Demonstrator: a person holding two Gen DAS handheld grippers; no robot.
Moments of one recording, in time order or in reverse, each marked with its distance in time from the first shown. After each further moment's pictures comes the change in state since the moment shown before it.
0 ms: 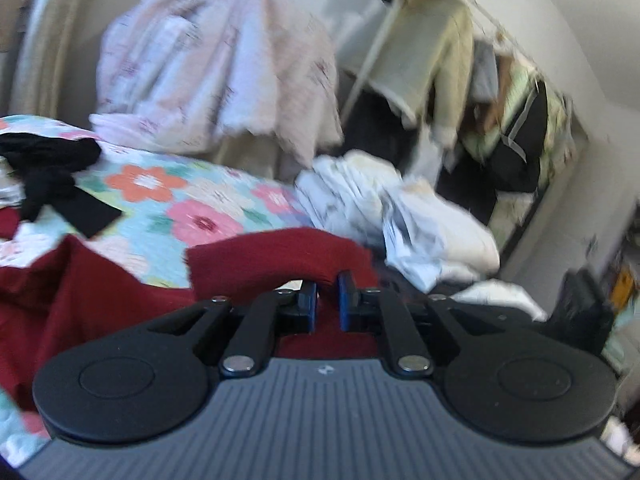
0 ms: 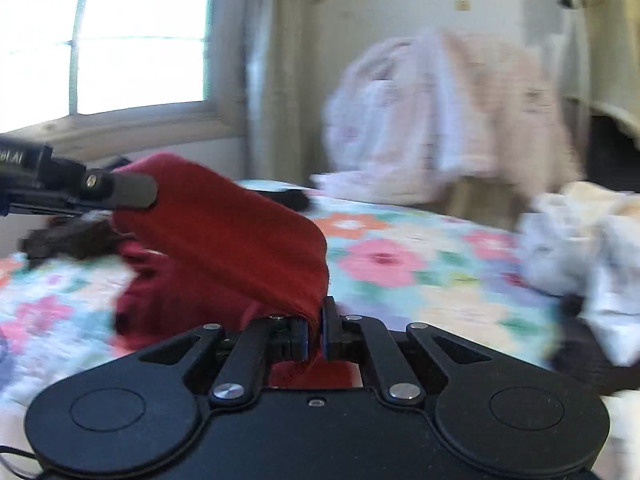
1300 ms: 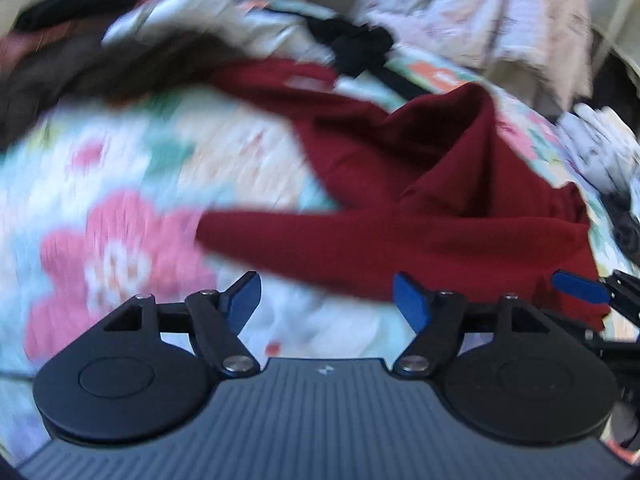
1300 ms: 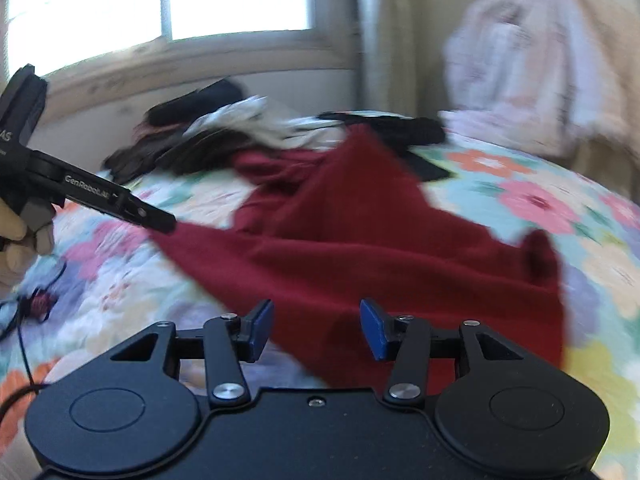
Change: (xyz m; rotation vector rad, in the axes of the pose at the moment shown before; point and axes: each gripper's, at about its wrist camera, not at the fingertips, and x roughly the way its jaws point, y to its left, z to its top) left arm -0.119 0.194 -0.103 -0.336 0.208 0.626; right arm 0.076 0.156 -0.050 -0.152 0.158 0.394
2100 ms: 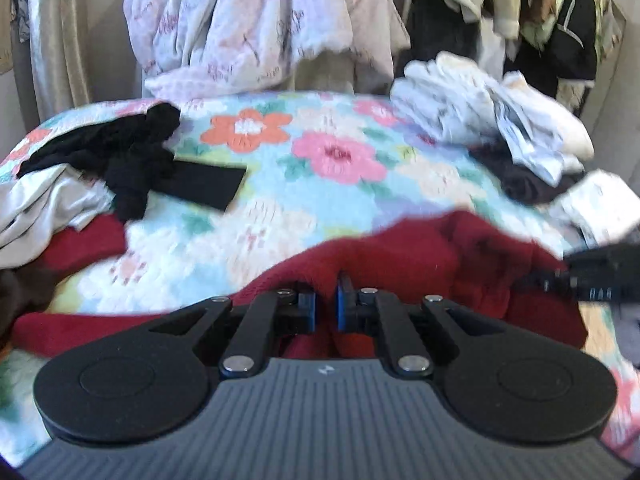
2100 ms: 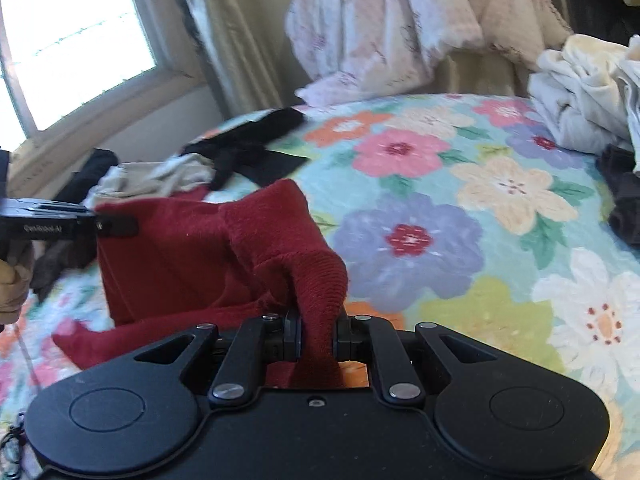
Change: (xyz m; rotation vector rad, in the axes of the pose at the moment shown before) left arm 0.050 -0.129 0.121 0.549 -0.058 -0.397; right arm -0.044 -0.130 0.005 0.505 0.030 -0.250
